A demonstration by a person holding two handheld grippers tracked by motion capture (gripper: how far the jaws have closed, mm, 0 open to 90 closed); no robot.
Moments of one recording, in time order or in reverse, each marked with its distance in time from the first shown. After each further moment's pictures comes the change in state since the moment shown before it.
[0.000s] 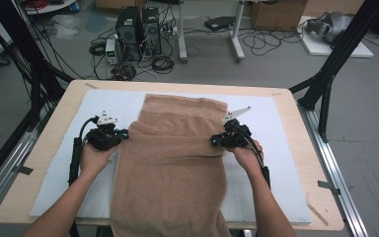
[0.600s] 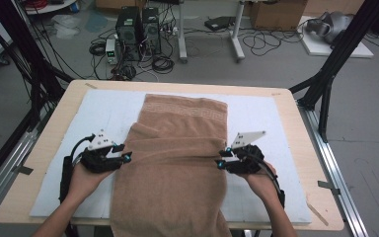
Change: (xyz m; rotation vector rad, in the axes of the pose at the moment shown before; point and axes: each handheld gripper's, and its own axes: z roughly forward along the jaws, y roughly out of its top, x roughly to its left) left arm -0.042 -0.038 -0.053 -0.060 -0.157 0.137; right arm 0.057 -0.050 -0.044 -0.064 0.022 -0.128
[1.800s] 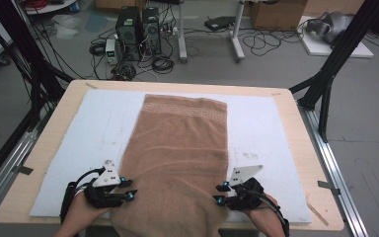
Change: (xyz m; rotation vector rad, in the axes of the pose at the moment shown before) left arm -0.048 -0.048 -0.004 0.091 -0.193 0.120; right arm 0.060 -0.045 0.002 0.068 0.129 -0.048
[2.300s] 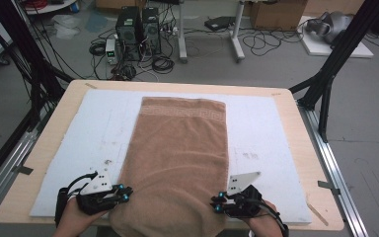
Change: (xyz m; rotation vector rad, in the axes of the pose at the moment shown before) left arm -0.011 -0.002 -0.028 -0.076 -0.073 0.013; right arm 0.020 0.001 -0.008 -0.032 0.047 -0.045
